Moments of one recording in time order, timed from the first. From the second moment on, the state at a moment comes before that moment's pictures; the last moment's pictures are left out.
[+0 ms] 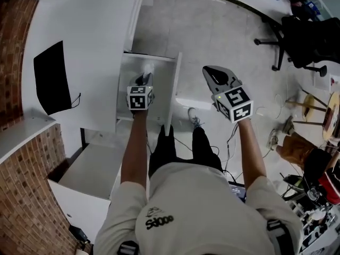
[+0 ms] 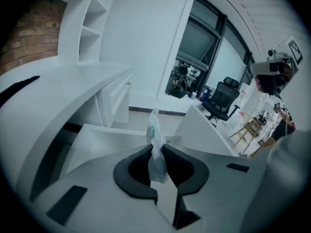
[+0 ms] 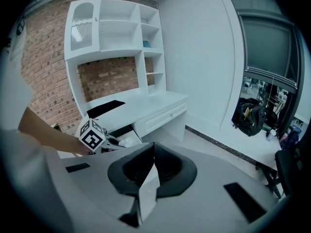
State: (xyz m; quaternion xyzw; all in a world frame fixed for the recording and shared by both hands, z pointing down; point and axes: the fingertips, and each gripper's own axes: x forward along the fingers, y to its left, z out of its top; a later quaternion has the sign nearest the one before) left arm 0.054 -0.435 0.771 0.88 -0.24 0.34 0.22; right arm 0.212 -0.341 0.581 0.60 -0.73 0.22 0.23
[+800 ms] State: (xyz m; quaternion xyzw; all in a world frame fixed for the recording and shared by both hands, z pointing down) left arm 0.065 -0.462 0.862 0.84 -0.24 0.34 0.36; right arm 0.228 -0.364 0.615 0.60 -0.72 0.25 0.23
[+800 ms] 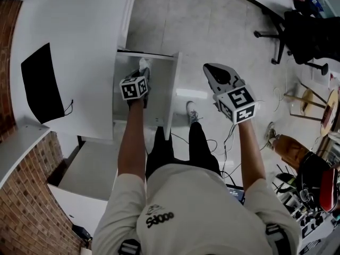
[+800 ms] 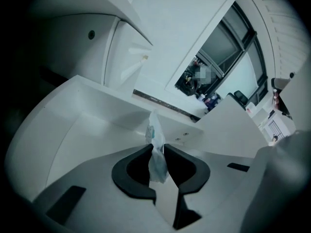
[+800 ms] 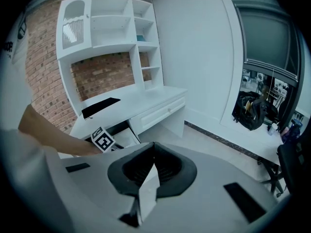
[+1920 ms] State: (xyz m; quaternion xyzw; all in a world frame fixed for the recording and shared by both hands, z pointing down) left arm 0.009 -0.494 0.853 0.80 -0.37 0.35 0.30; right arm 0.228 -0.365 0.611 0.59 -0.73 0.21 0.26
